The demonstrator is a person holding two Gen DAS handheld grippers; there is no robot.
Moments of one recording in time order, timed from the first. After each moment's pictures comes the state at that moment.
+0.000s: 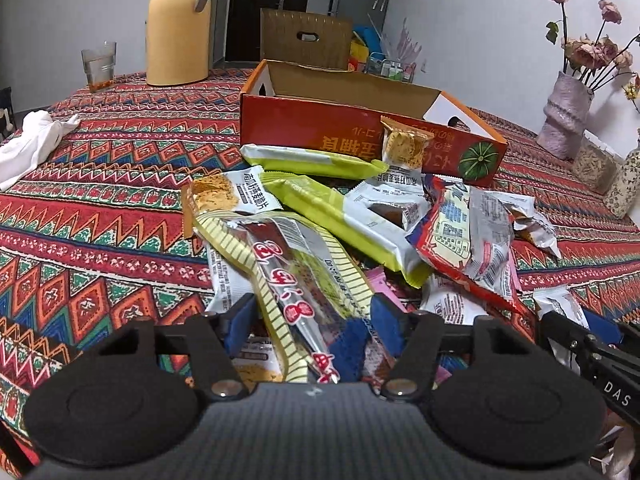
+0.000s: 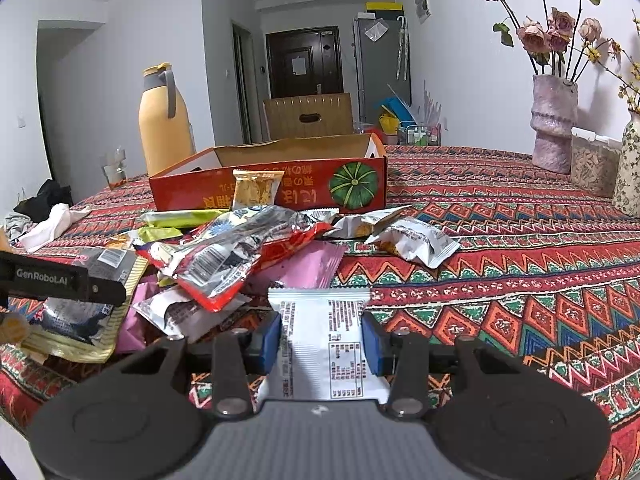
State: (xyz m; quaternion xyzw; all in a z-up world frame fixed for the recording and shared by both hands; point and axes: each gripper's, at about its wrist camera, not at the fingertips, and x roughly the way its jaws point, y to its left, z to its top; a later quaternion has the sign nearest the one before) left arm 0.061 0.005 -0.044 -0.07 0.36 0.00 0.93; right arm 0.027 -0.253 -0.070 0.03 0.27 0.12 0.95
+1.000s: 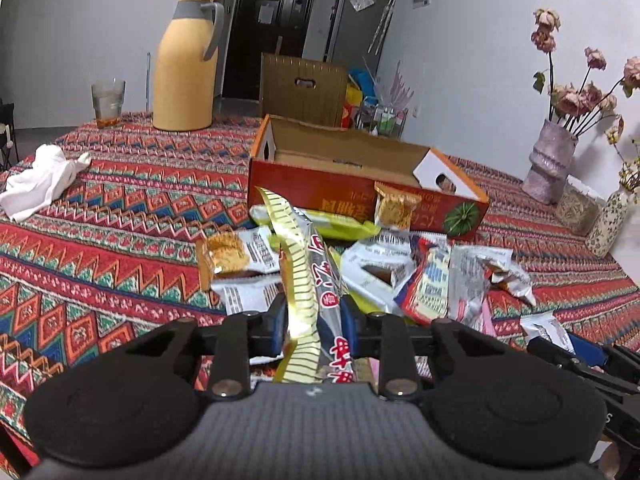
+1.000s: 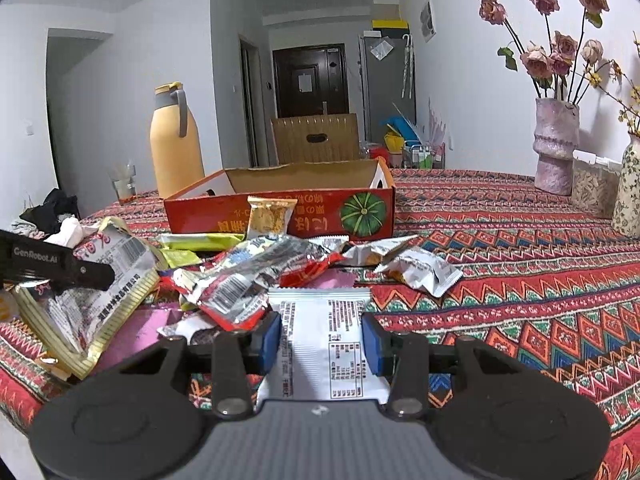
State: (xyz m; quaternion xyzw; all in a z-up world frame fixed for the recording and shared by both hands) left arm 0.043 0.019 -0.005 -0.09 0.29 0.00 0.95; right arm 0.016 -0.247 -0.049 0.02 0.24 0.12 0.96
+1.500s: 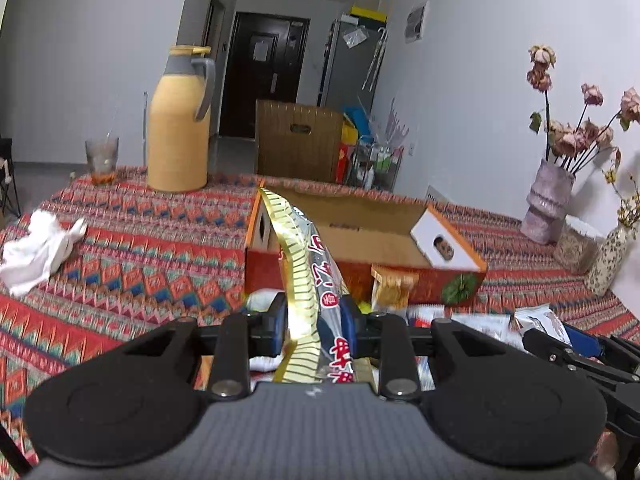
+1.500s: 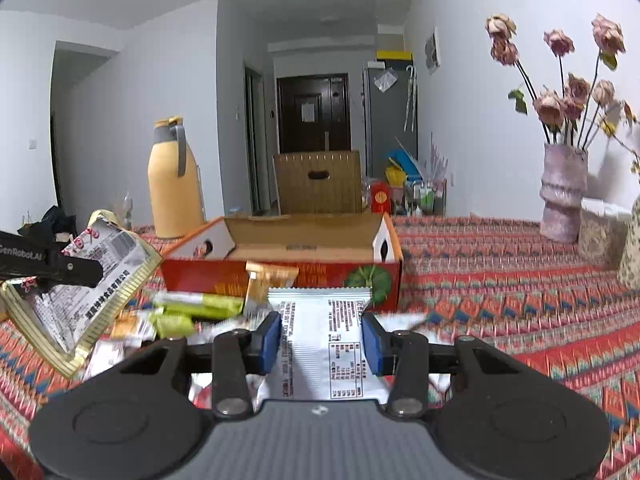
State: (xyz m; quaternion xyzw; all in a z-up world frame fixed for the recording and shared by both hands) left arm 0.078 0.023 0.044 -0.08 0.24 -0.01 0.97; right arm 0.060 -0.237 -0.007 0.01 0.19 0.12 0.97
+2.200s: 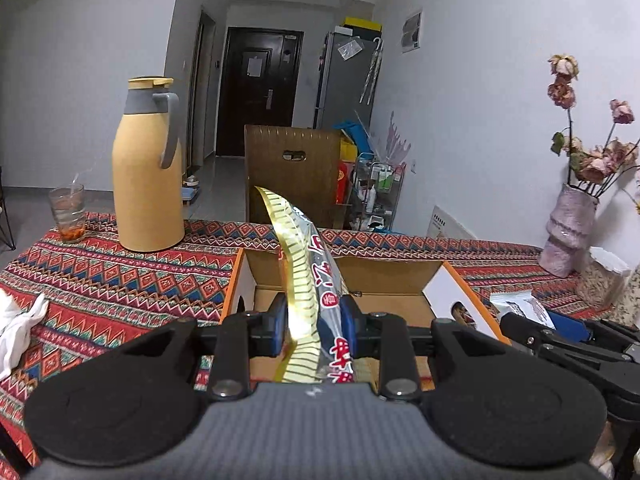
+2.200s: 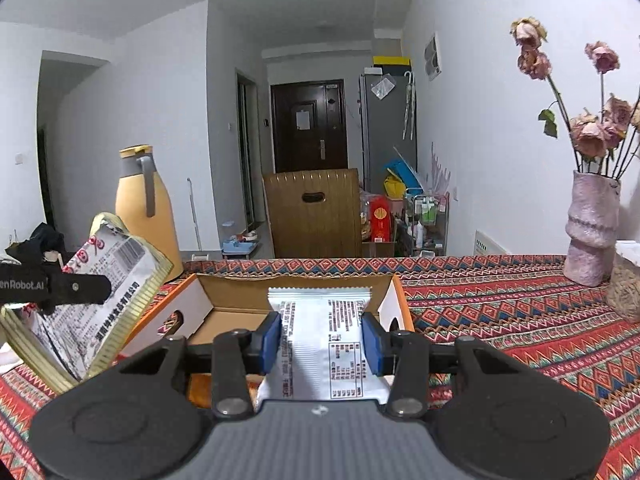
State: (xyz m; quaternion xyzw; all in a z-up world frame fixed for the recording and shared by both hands) left arm 0.209 0.015 0.073 -0.06 0.22 0.00 0.97; right arm 0.199 -0.216 0.035 0.02 0.19 0.12 0.97
